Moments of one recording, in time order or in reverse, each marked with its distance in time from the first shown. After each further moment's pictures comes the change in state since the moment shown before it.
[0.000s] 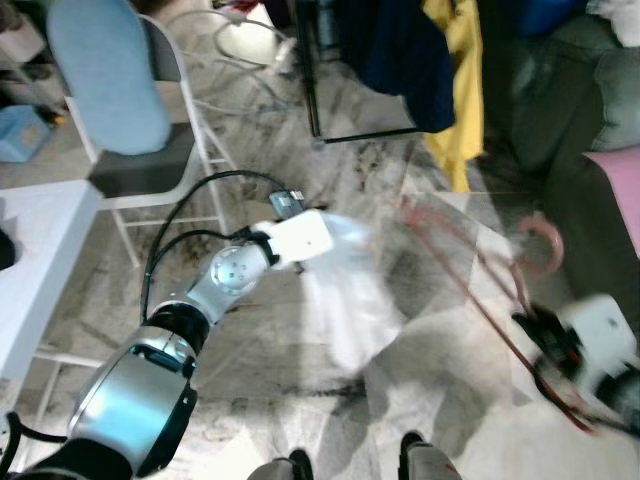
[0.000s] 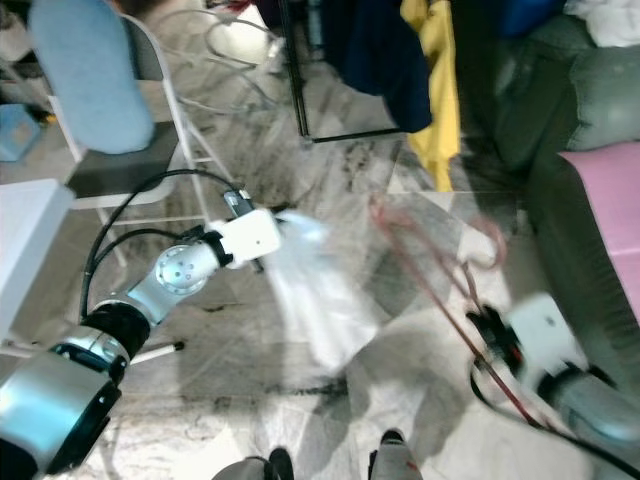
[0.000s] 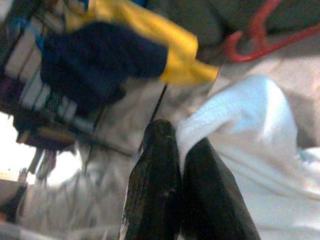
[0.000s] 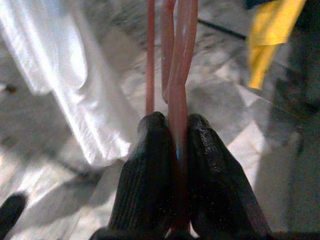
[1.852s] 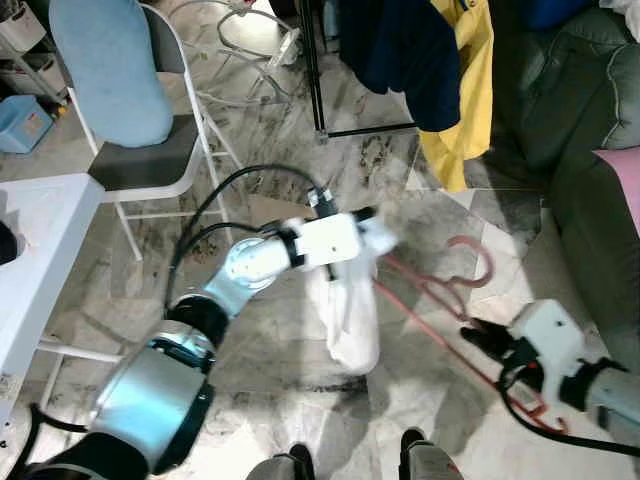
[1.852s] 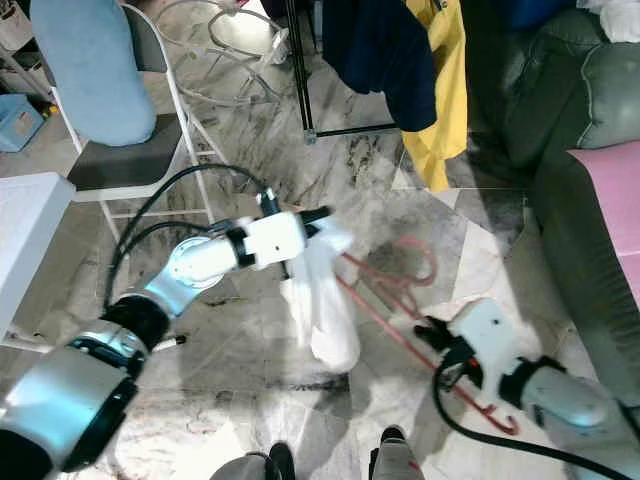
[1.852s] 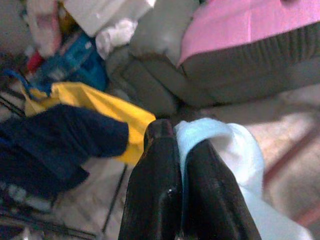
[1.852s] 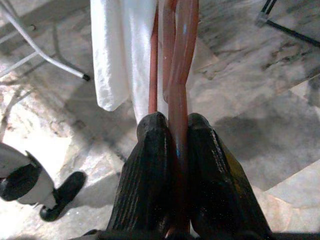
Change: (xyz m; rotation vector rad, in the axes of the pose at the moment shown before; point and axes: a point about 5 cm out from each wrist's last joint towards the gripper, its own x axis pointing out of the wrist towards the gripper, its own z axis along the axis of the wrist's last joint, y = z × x) left arm 0.011 -0.009 0.055 0.002 -0.366 -0.189; right arm 0.019 0.037 0.018 -0.021 0.006 0.260
